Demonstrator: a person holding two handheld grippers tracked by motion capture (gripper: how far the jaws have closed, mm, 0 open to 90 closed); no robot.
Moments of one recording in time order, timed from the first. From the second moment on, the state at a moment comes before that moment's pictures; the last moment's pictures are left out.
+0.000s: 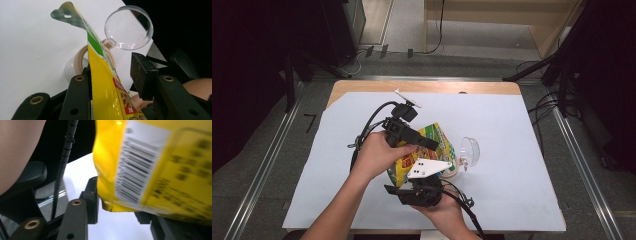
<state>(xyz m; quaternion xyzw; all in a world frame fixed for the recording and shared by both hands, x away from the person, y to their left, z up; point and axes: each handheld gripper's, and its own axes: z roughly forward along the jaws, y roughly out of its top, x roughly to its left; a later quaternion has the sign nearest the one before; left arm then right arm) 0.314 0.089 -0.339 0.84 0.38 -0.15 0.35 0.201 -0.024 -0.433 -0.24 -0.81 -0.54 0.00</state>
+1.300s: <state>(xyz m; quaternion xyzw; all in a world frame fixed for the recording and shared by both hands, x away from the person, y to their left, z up) 0.328 0.089 -0.334 0.86 0.36 -0.14 0.33 0.213 -0.011 -0.430 -0.24 -0.81 -0.53 -0.02</state>
